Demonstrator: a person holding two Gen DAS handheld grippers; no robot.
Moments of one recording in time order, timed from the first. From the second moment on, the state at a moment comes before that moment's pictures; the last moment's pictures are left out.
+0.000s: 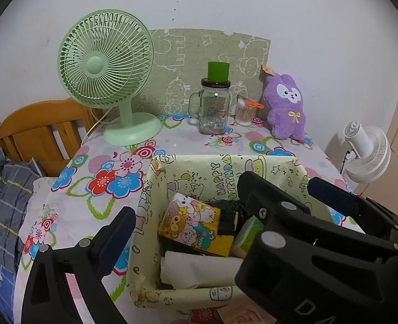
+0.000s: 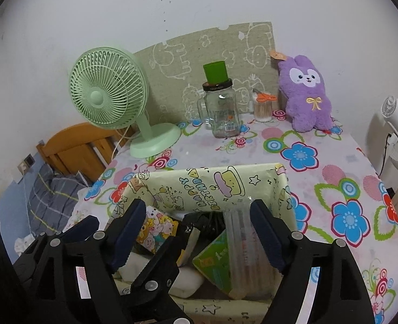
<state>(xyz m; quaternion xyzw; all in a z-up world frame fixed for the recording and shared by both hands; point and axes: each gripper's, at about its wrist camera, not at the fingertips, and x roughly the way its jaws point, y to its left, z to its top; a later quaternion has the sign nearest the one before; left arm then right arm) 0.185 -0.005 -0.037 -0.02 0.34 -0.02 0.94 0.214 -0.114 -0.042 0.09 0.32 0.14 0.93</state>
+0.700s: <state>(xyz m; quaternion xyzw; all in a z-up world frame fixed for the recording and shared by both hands) 0.137 -0.013 -0.011 -0.02 0.31 -0.02 0.95 0.159 -0.125 -0.012 0.08 0.30 0.09 0.95</state>
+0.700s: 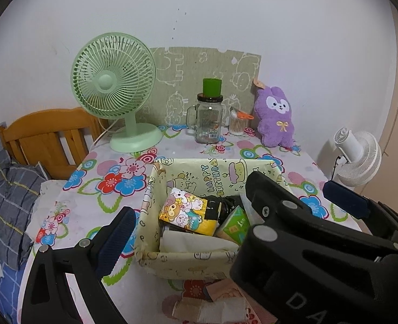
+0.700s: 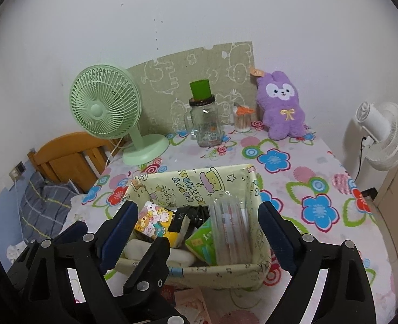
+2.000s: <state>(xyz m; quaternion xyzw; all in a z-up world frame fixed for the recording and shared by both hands) 0.045 -0.031 -0.009 0.00 0.27 -0.04 0.96 0.057 -0.139 -0.006 0.03 0.26 0.09 0.96</state>
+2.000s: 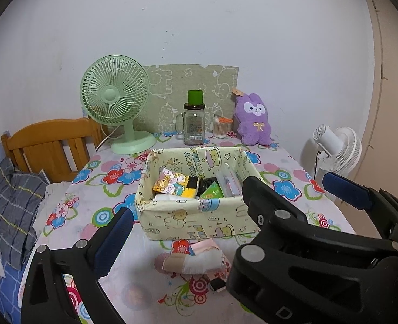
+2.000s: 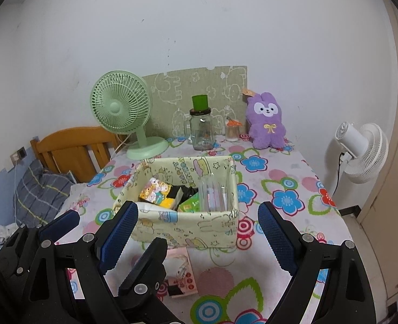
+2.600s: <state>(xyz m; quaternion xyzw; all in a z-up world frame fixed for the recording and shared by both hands) 0.036 -0.026 -0.043 0.00 0.30 -0.05 0.95 0.045 -0.132 -0.040 0.02 0.28 0.09 0.95</state>
